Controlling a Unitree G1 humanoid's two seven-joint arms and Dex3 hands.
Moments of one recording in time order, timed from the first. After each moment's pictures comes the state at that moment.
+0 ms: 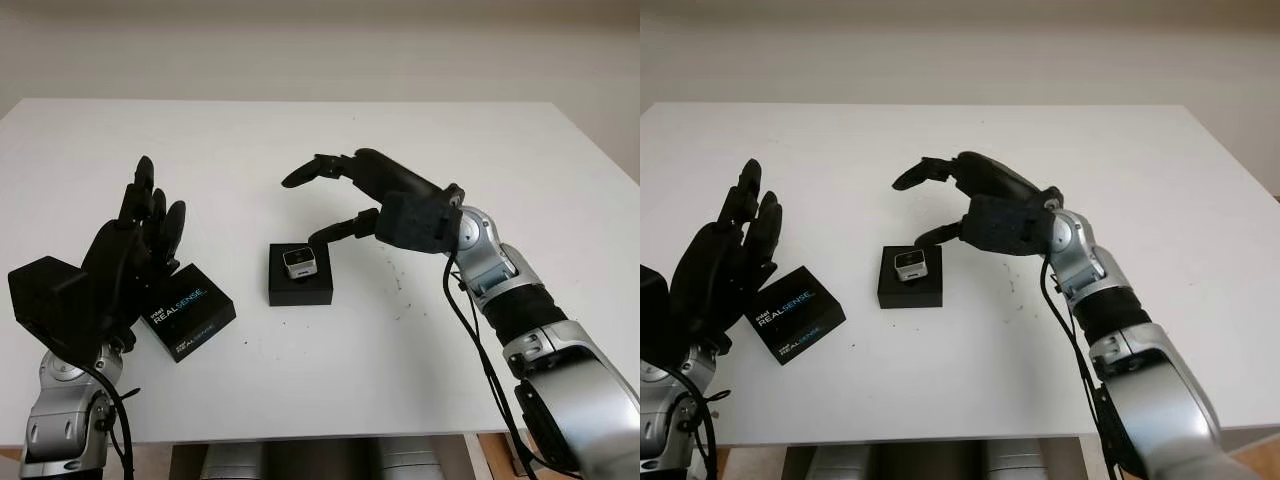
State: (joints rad) left arm -0.08 0.30 0.24 -0.16 -0.20 0.18 -0.20; right arm -0.78 -0.35 0.21 0.71 -0.26 -0.33 0.32
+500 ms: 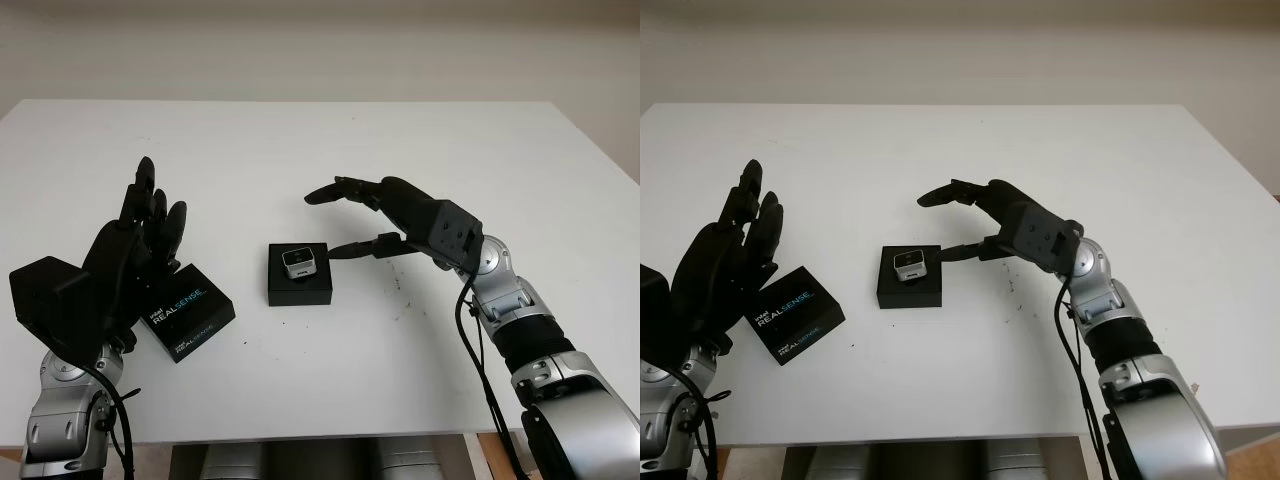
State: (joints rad) left arm -0.08 0.30 0.24 -0.16 -0.20 0.18 -0.20; right arm -0.68 -0.35 0.17 0.71 -0.16 -0.31 0.41
